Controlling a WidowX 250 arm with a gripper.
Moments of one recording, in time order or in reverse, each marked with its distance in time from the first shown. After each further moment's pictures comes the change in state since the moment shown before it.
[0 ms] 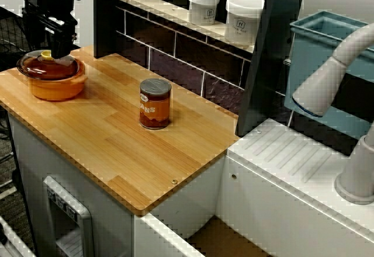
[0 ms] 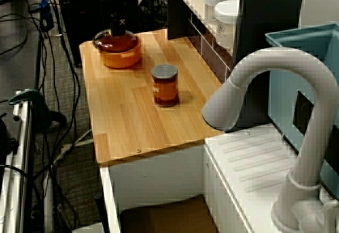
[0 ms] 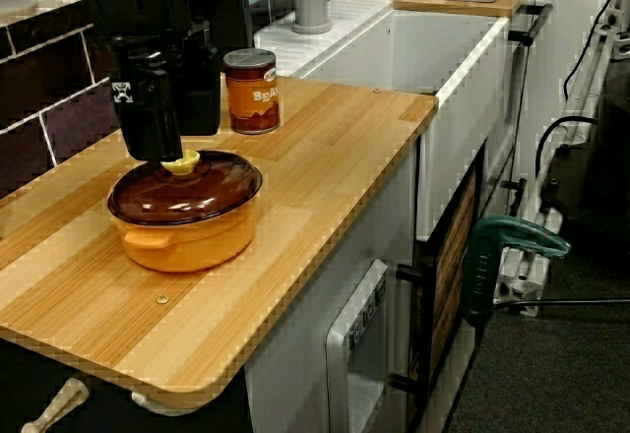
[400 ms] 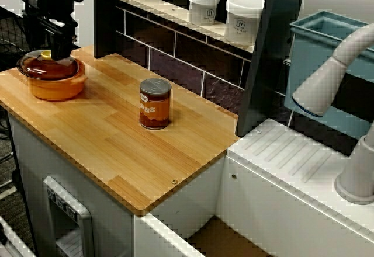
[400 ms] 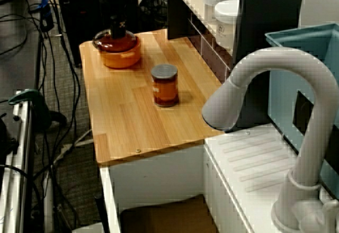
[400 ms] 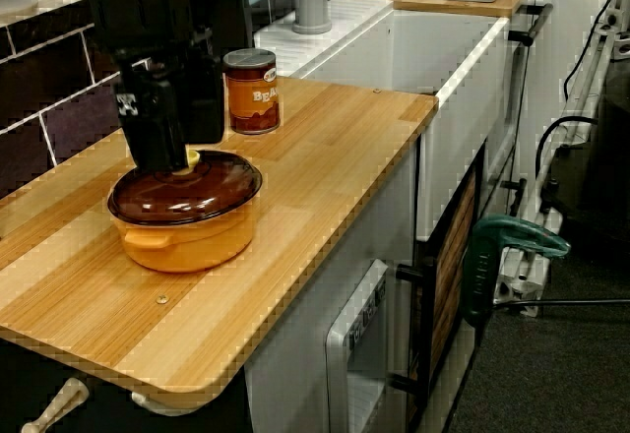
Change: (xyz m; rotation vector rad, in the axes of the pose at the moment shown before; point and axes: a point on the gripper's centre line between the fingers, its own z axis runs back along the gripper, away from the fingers) arm -0.002 -0.003 -0.008 -0.012 0.025 -0.001
